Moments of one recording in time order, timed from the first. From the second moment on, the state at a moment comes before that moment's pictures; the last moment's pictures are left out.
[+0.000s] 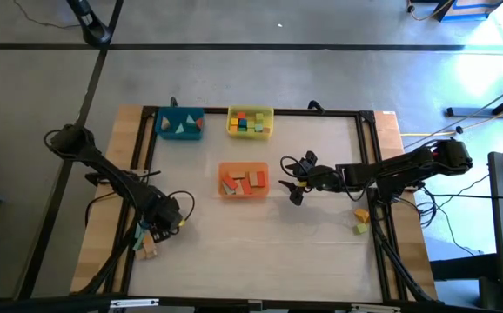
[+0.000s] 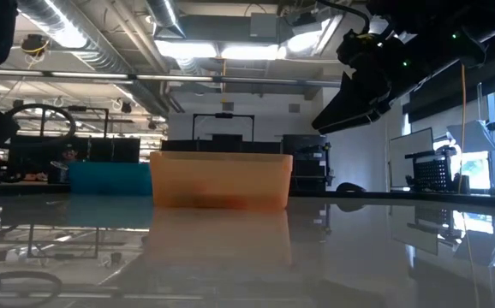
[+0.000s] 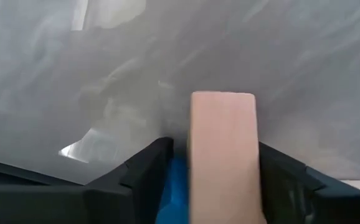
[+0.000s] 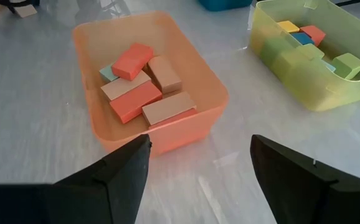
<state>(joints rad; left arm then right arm) -0.59 1.27 0.52 -0.84 0.22 -1.07 0.08 1.31 0.59 0.15 0.39 0.23</state>
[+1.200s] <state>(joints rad) 0.03 1.05 0.74 -0.78 -0.46 -0.47 0.08 1.31 0.59 0.16 0.42 0.23</state>
